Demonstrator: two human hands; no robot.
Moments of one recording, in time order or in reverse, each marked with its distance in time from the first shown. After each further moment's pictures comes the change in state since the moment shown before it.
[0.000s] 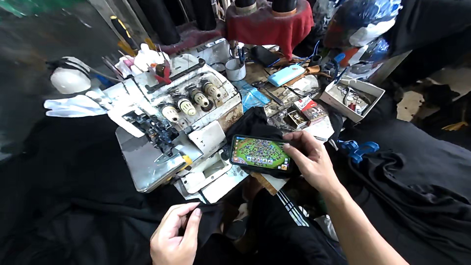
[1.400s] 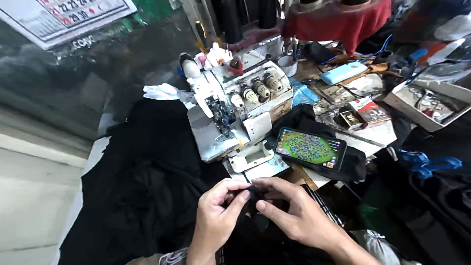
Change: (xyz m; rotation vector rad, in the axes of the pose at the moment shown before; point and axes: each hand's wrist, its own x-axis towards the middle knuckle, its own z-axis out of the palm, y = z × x) left_hand 0.017 0.053 -0.024 -0.298 -0.100 -0.012; right_hand -0.070 -0.043 0.108 0.355 -0.616 -0.079
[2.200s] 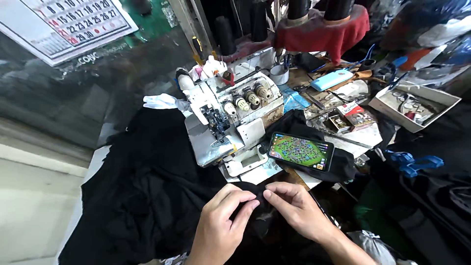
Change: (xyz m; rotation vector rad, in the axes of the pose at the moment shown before) left_hand -0.002 0.021 0.013 0.425 -0.090 0.186; right_hand -0.012 0.015 -0.015 0.154 0.117 0.005
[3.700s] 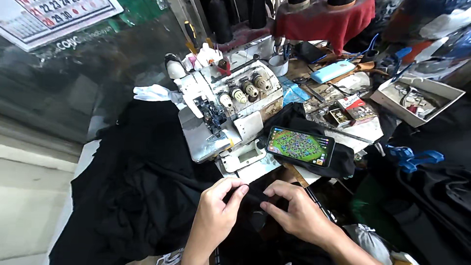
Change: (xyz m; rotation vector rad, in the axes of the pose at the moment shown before) left_hand 0.002 -0.025 0.007 -0.105 -0.050 -0.212; right_hand -0.013 0.016 -0.005 -0.412 -0.060 0.021
